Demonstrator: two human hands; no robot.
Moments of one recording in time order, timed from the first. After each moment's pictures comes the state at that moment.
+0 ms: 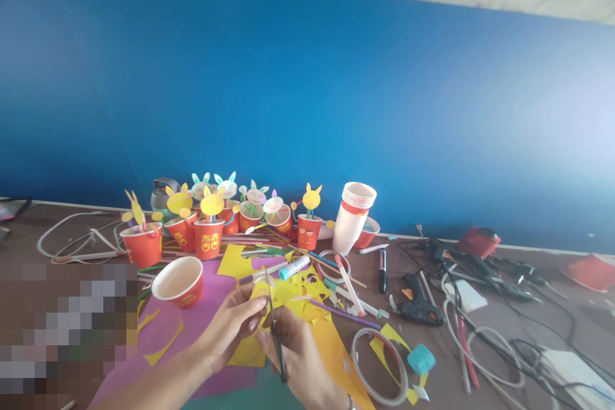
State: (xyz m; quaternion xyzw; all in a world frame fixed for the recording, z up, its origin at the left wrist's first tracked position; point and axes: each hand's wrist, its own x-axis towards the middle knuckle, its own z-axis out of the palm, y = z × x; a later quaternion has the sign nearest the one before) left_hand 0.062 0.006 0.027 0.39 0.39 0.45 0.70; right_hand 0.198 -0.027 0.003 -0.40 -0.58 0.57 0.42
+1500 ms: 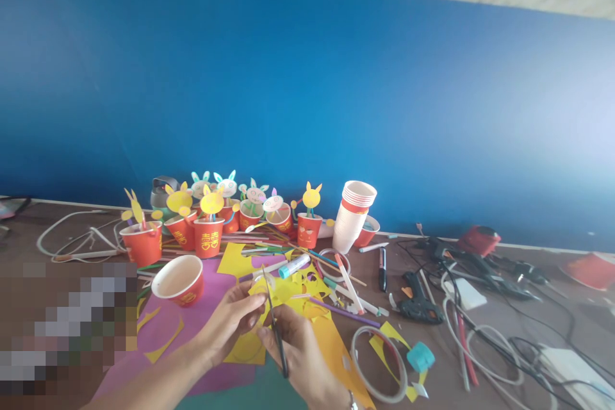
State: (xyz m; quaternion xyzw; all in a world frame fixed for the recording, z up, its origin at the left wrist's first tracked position) left_hand 0.060 0.010 0.025 0.39 0.40 0.45 0.70; right_hand 0.198 -0.026 0.013 -0.41 -0.58 0.56 0.43
